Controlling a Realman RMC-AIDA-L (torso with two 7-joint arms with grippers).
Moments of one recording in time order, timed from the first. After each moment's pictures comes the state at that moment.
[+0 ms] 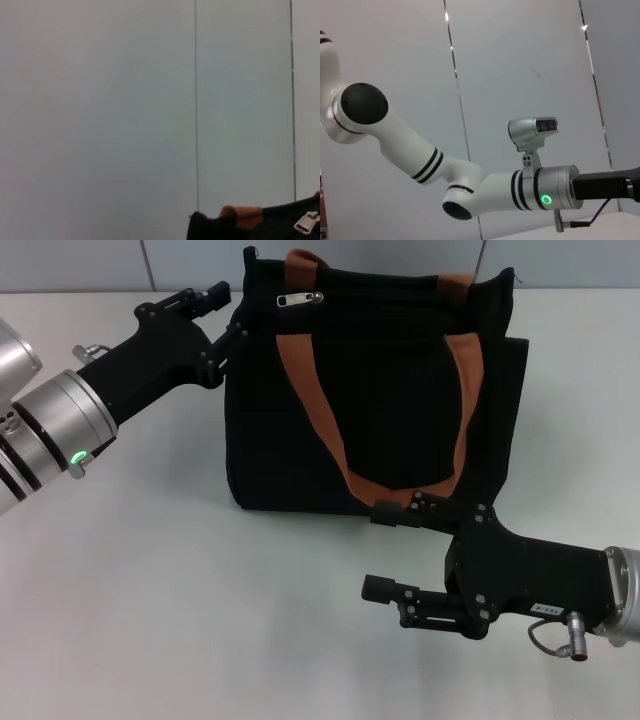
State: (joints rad) left arm -0.63 -2.08 0.65 0.22 1.44 1.29 -0.71; right arm 0.46 2.09 -0.96 -0.23 -1.61 -1.77 0.80
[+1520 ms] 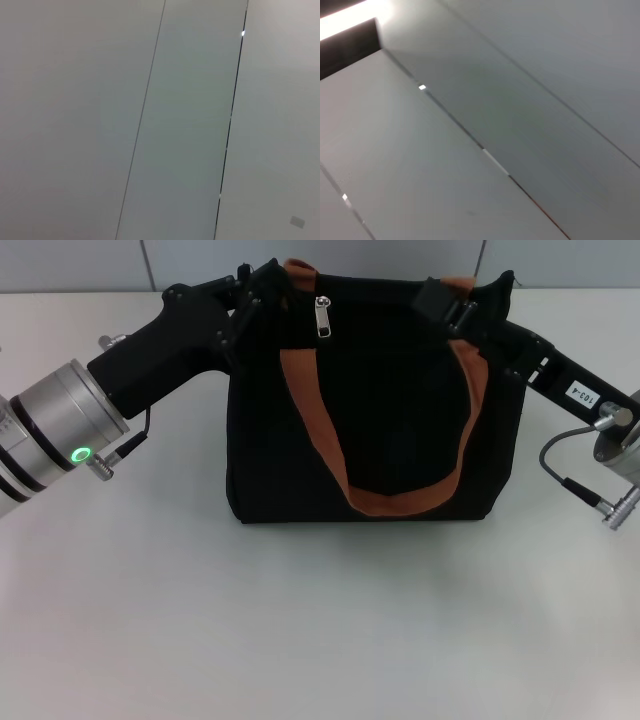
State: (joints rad) left arm -0.65 -2.08 0.65 0.21 1.44 1.53 -0.93; right arm 0.57 2.09 -0.96 -0.23 -1.17 -1.70 1.49
